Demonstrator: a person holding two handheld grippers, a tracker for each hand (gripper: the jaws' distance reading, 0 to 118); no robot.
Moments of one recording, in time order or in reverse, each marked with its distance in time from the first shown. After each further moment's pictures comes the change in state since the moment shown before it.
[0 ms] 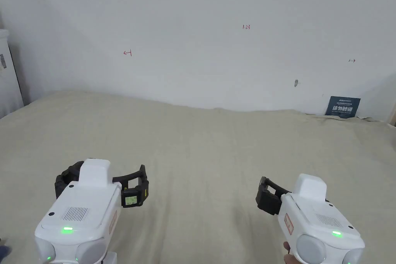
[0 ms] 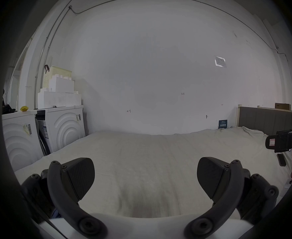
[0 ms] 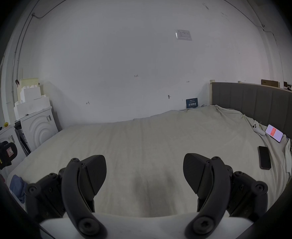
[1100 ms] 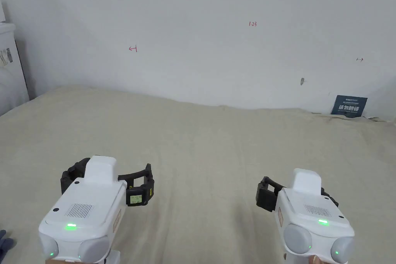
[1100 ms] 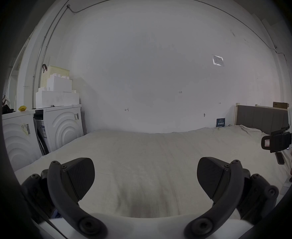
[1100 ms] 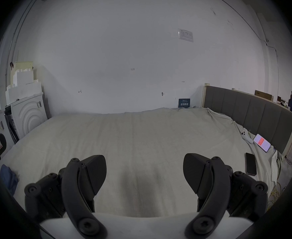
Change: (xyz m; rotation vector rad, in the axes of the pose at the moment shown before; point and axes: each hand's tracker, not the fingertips) left arm 0.000 -0.002 0.004 -0.012 -0.021 -0.005; right arm -0.024 0.007 -0.002 -0.053 -0.114 0.105
